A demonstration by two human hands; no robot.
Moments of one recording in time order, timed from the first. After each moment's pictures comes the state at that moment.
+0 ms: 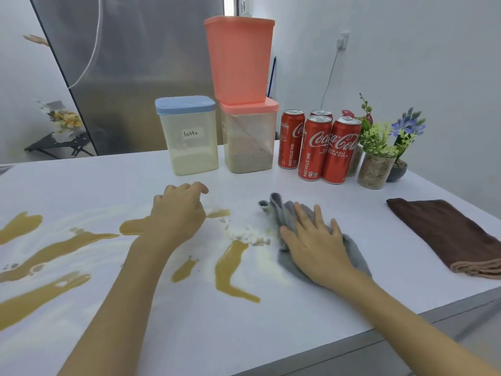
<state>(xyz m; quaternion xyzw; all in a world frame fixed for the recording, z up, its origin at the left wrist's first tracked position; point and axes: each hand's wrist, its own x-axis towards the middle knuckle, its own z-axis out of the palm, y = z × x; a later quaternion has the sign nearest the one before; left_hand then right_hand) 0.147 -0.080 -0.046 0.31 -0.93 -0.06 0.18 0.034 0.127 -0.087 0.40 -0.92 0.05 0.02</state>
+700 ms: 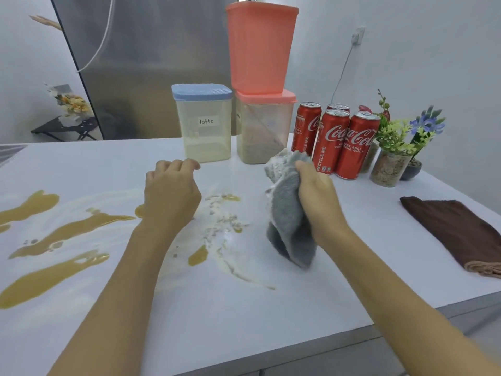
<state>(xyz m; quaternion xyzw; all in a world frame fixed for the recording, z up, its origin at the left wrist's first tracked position) 0.167 -0.100 -0.052 0.31 -0.89 0.03 0.34 0.063 0.081 -0.020 0.20 -0.71 0.66 -0.11</state>
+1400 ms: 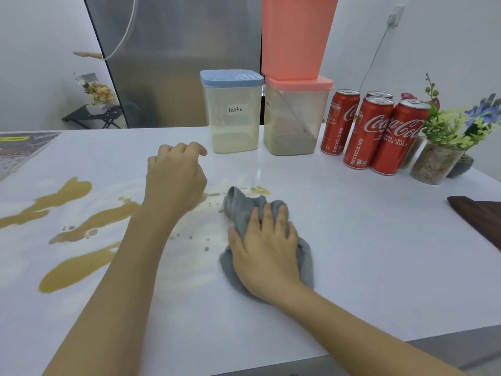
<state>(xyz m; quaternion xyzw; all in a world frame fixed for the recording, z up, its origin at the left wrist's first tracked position) 0.192 -0.128 -0.038 0.34 -0.89 0.01 0.31 0.154 0.032 -0.081 0.40 -0.90 0.15 -0.05</state>
